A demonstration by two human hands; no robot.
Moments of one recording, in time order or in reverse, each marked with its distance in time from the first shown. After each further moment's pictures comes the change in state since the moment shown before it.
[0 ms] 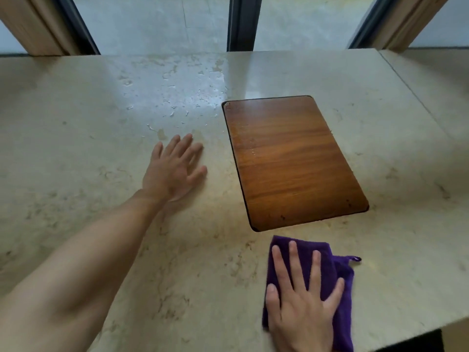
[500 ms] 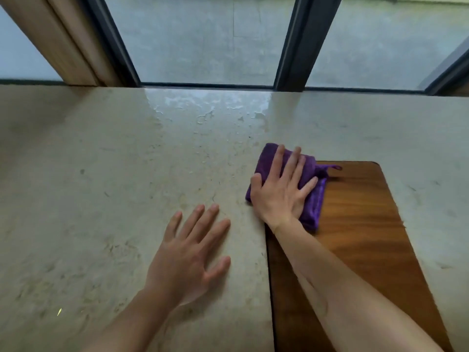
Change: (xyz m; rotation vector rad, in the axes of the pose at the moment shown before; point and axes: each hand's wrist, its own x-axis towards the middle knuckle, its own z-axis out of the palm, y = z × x) left_hand -0.004 0.003 -0.006 0.030 -0.025 -0.014; right_hand 0.387 -0.136 -0.027 0.202 -0.034 -0.016
